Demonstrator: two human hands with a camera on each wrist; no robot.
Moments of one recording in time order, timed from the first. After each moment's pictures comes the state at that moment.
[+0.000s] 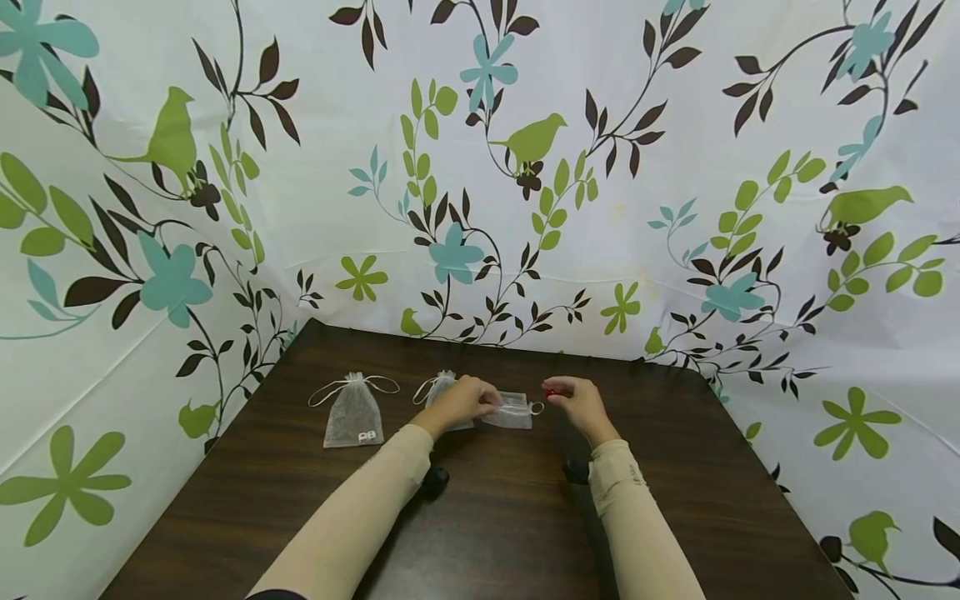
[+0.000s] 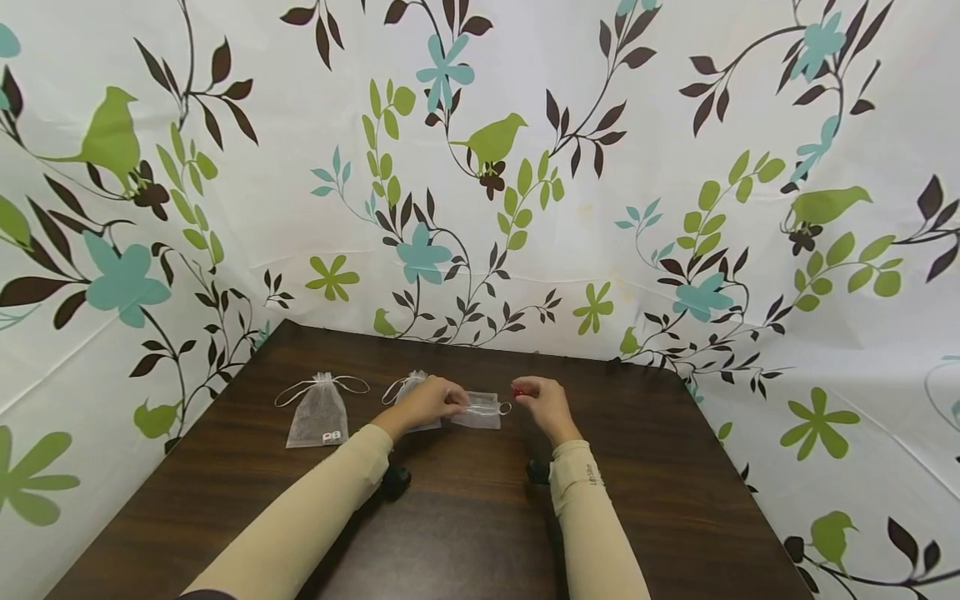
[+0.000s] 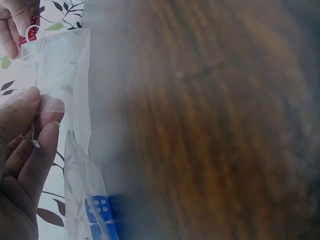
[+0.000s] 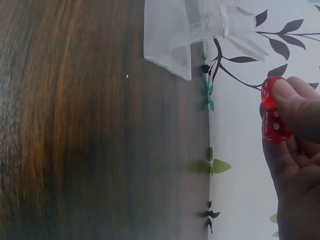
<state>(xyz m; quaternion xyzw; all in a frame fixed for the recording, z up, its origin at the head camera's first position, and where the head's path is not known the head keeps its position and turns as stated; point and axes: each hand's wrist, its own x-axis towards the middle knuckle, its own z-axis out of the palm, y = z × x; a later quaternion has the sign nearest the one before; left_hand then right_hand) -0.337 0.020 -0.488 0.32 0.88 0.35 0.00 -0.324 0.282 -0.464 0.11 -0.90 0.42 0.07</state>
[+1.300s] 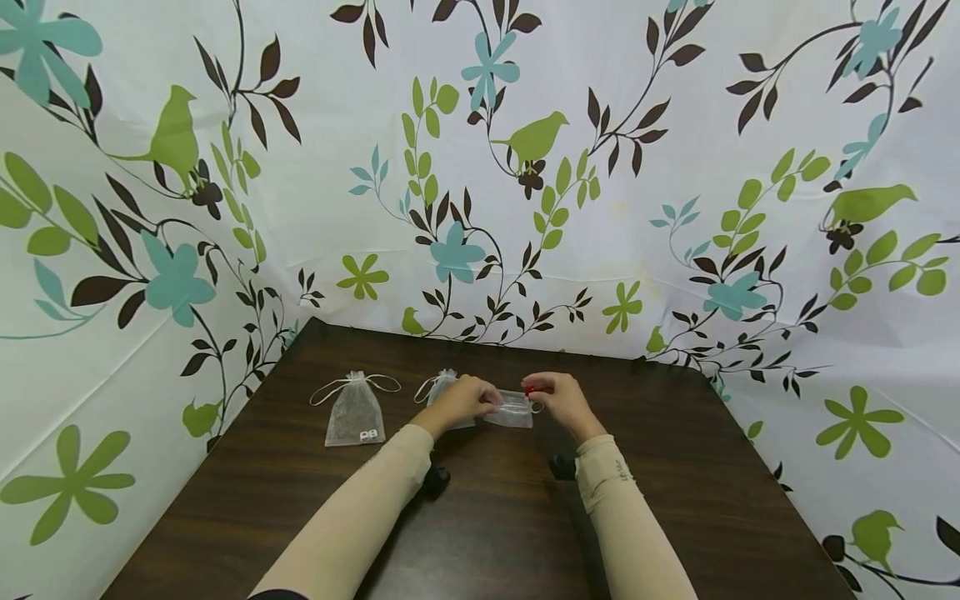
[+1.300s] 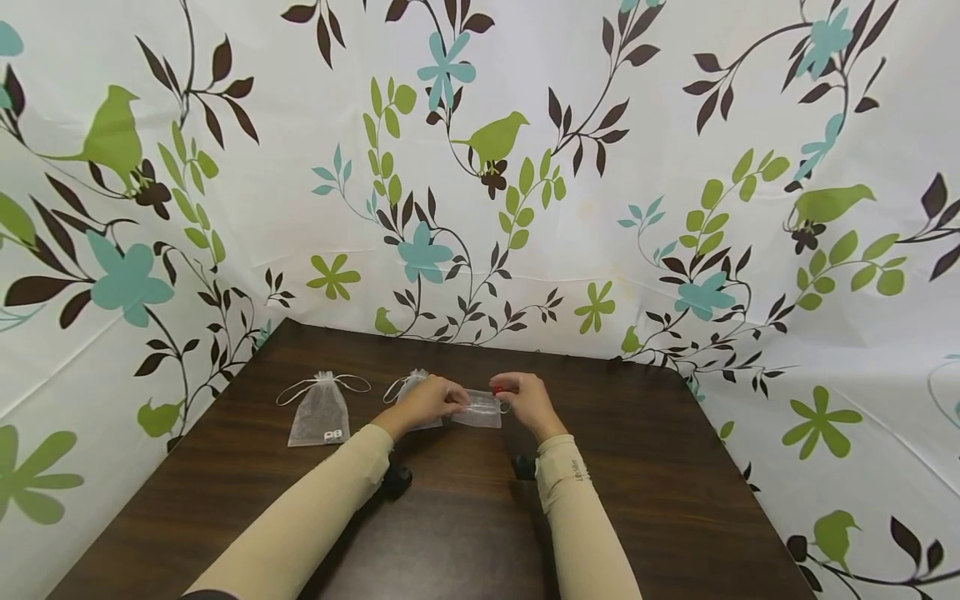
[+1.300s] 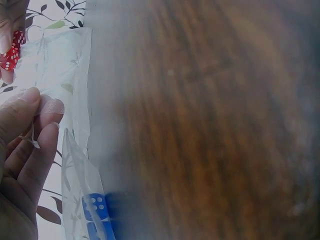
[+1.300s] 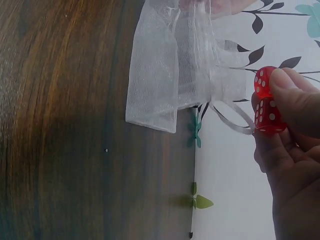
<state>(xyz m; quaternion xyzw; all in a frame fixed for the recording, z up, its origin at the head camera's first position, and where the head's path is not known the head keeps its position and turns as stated) -0.340 0.019 -0.491 0.33 0.87 0.36 -0.01 -0.322 0.247 -0.455 0.15 -0.88 0.44 0.04</state>
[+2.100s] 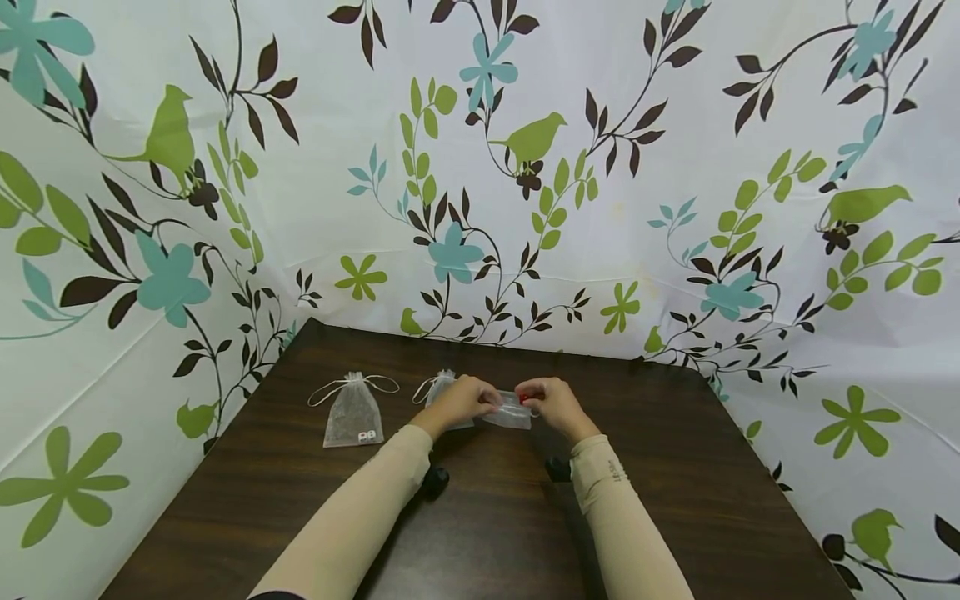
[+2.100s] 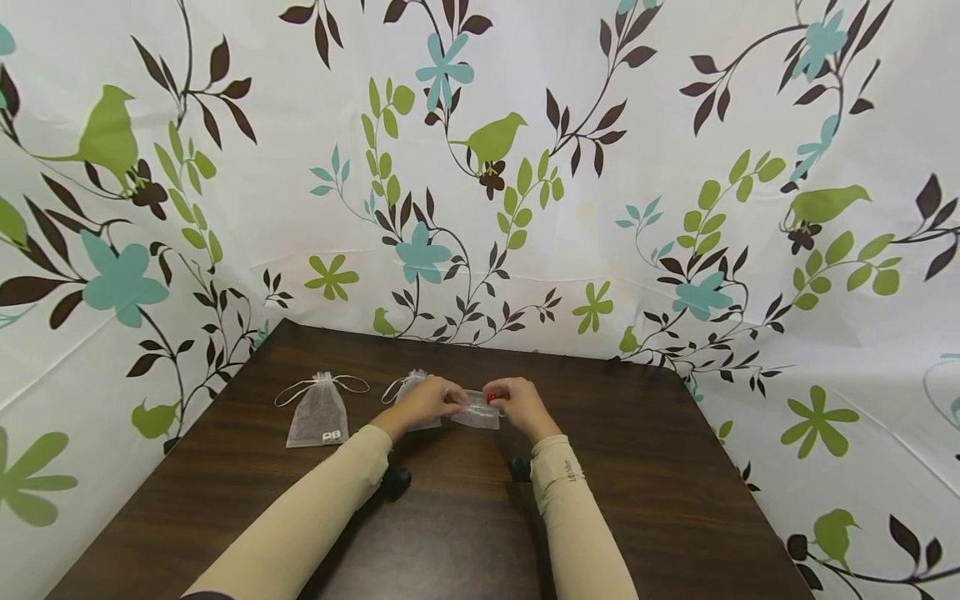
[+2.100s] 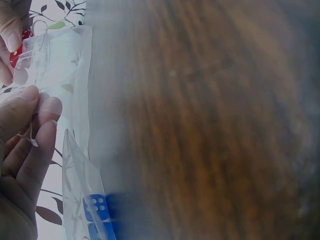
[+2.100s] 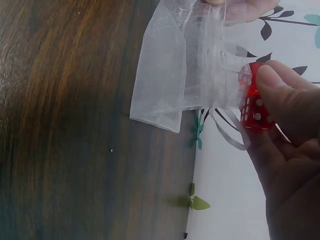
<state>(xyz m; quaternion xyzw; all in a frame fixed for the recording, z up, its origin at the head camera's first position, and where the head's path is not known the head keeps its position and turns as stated) -0.339 0.019 -0.489 0.34 0.87 0.36 -0.01 -0.321 0.241 -0.459 0.16 -0.91 0.39 0.01</state>
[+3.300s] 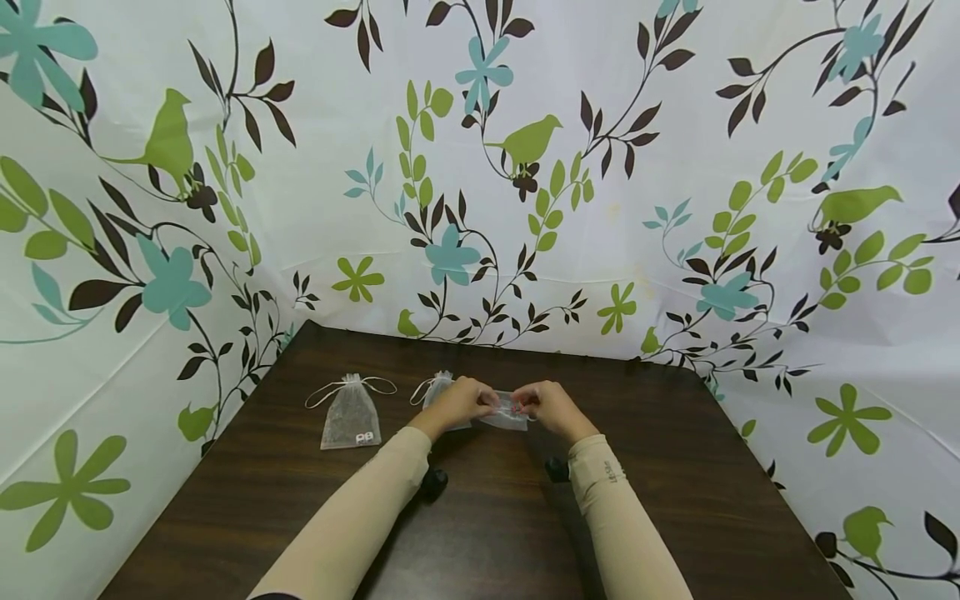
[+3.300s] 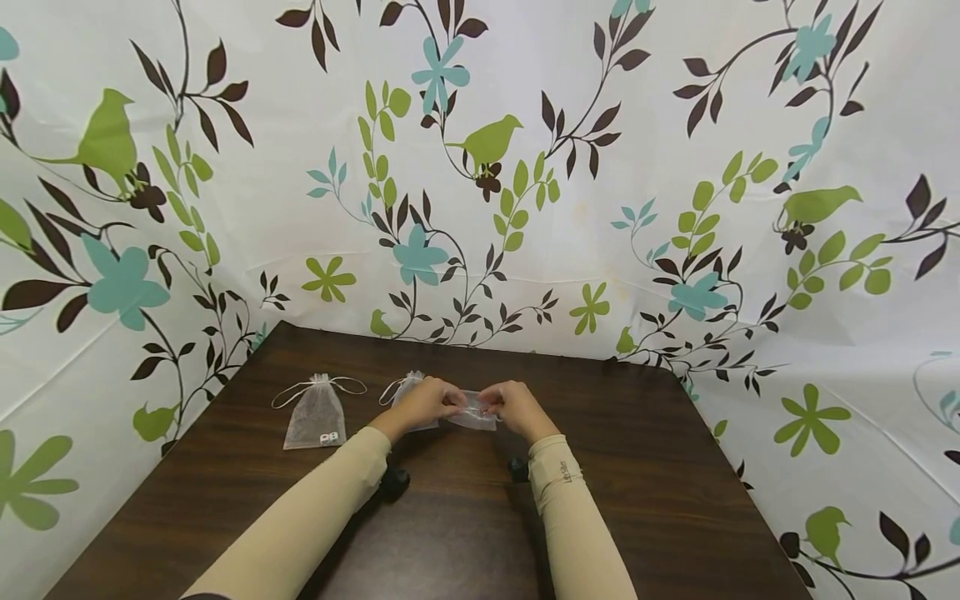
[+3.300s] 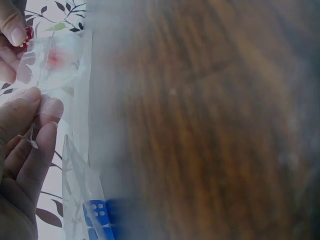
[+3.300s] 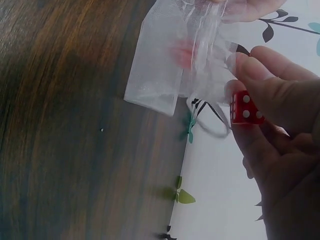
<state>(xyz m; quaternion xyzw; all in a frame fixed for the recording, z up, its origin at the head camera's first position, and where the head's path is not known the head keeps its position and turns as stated) -0.338 0.021 -0.492 0.34 0.87 0.35 -0.03 -0.315 0.242 -0.451 0.24 -0.92 0.29 -0.01</state>
